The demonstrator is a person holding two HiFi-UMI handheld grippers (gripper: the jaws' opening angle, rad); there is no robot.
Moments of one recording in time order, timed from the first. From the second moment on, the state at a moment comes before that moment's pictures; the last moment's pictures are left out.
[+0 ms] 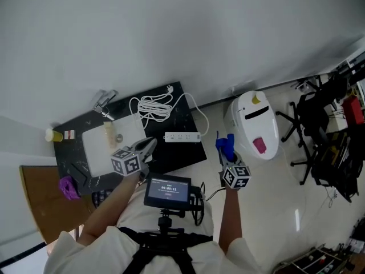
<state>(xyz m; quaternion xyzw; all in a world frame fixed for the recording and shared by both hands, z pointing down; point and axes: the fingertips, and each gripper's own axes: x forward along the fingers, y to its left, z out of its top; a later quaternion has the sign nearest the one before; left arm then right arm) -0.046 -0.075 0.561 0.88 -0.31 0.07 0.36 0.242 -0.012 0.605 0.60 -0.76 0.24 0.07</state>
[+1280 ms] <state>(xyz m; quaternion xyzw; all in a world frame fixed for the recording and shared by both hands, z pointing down) -0.059 0.122 0.539 0.84 -0.39 0.01 0.36 0.253 0.149 0.575 0.54 -0.81 0.22 0.05</state>
